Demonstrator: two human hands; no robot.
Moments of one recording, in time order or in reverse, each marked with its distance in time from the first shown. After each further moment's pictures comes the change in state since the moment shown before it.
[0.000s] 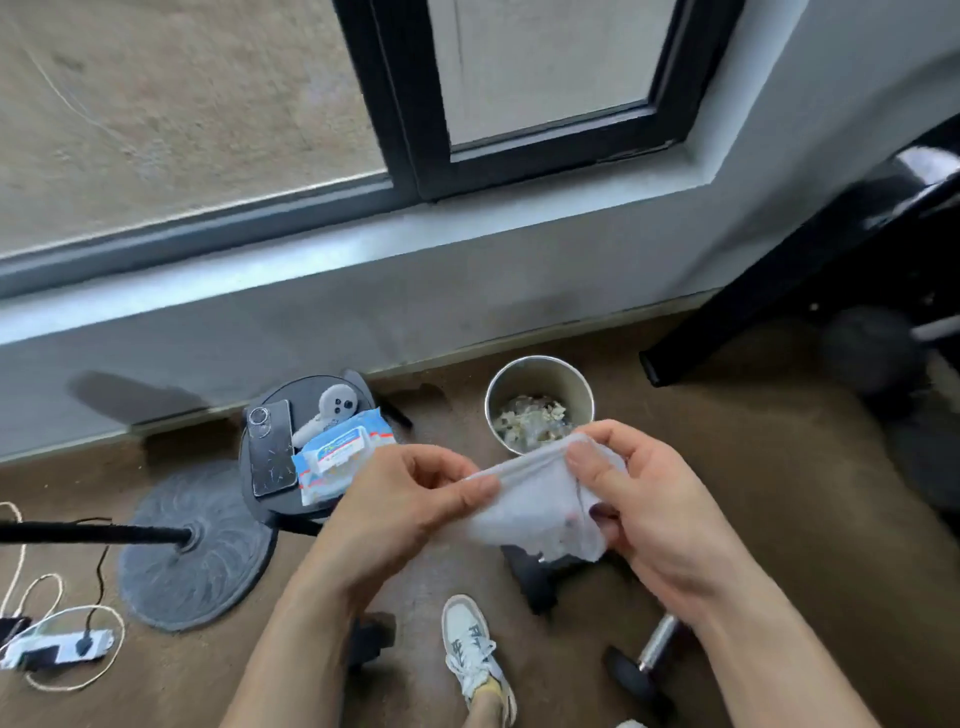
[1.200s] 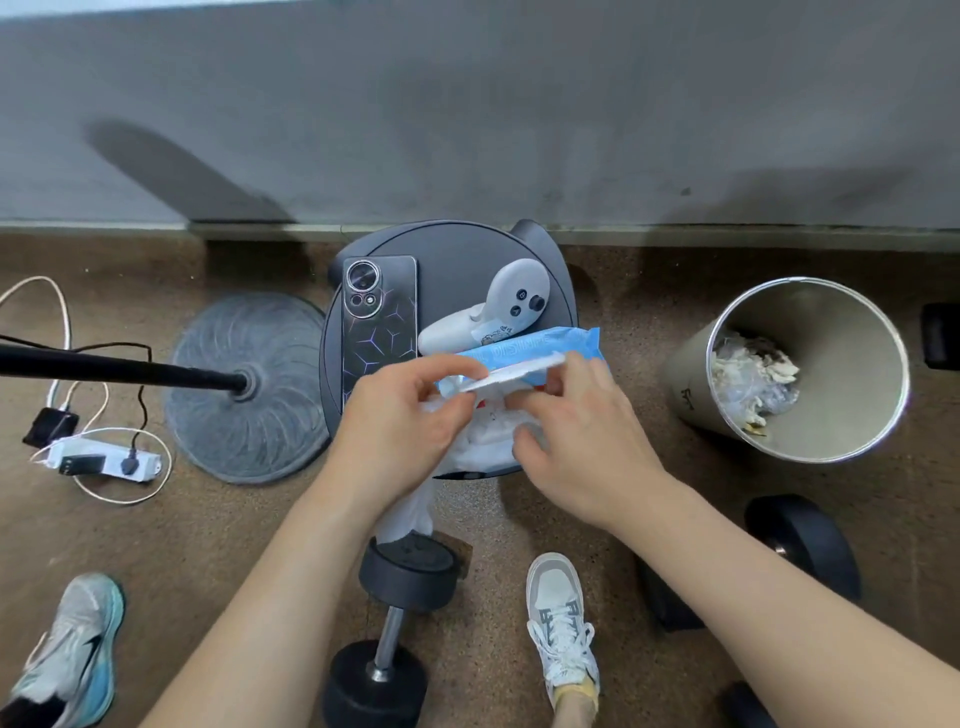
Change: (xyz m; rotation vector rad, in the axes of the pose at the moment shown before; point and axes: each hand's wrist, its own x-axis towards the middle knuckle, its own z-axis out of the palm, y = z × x) left_hand 0.193 -0.254 -0.215 0.362 0.443 -0.059; right_hand 0.307 0.258 0.172 -1.434 -0.288 -0.454
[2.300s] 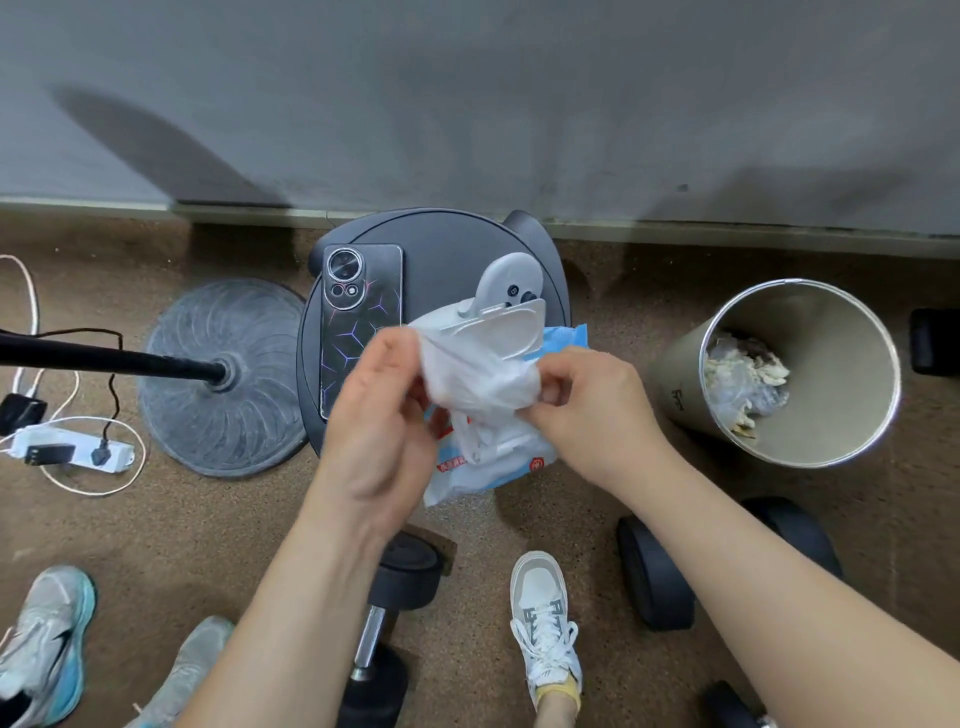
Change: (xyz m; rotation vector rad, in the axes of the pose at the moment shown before) left_hand 0.002 -0.005 0.021 -1.195 -0.016 -0.203; right_hand 0.021 0.007 -0.016 0.396 -0.028 0.243
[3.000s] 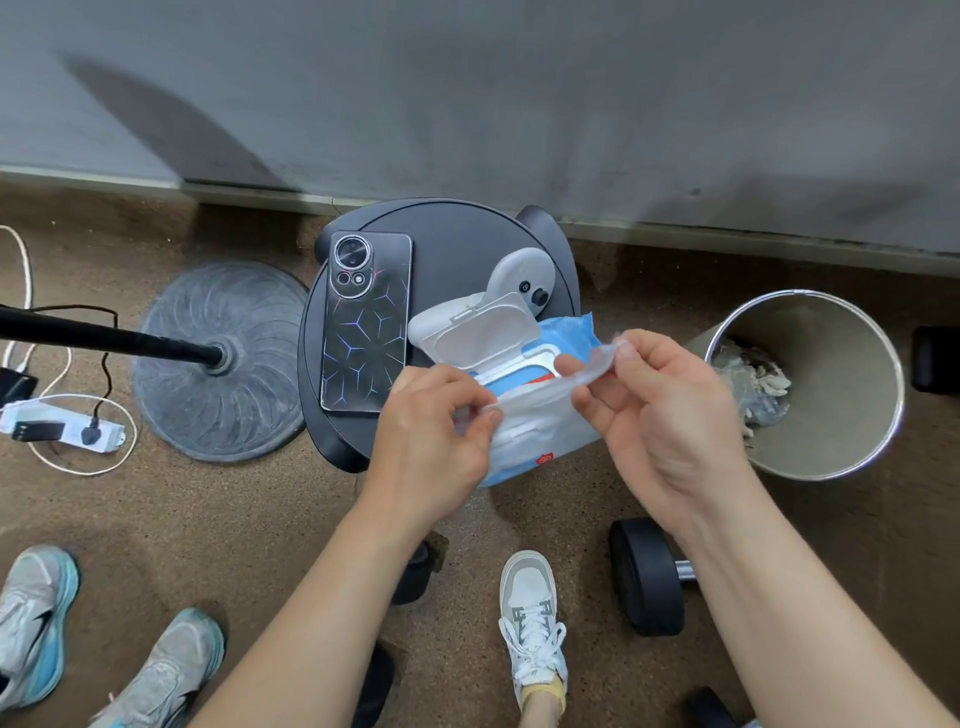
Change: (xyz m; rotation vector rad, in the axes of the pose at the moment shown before) left_hand 0.002 -0.032 -0.008 1.312 0.009 0.509; right_hand -0.018 -0.016 -0.024 1.303 0.173 0.360
